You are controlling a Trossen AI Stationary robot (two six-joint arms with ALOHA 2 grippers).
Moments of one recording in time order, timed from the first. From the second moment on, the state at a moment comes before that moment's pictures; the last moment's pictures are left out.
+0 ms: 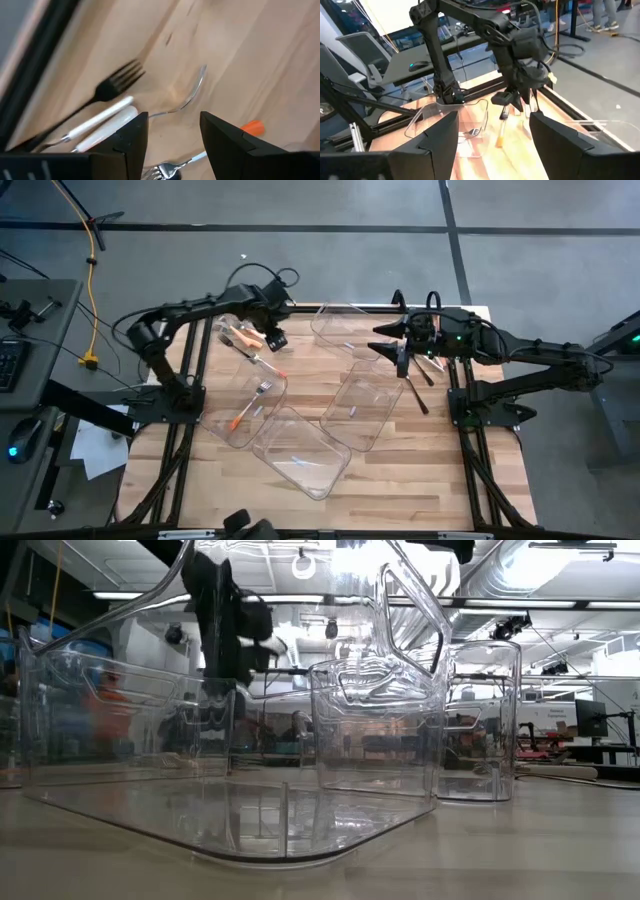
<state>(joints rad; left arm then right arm) 0.67 1.72 1.26 -0.85 0.04 0.15 -0.12 0.98 1.04 -0.26 0.11 0.27</state>
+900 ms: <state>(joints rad) 0.66 1.93 1.26 -0.79 0.04 0.24 -0.12 0.98 1.04 -0.27 0.11 0.30</state>
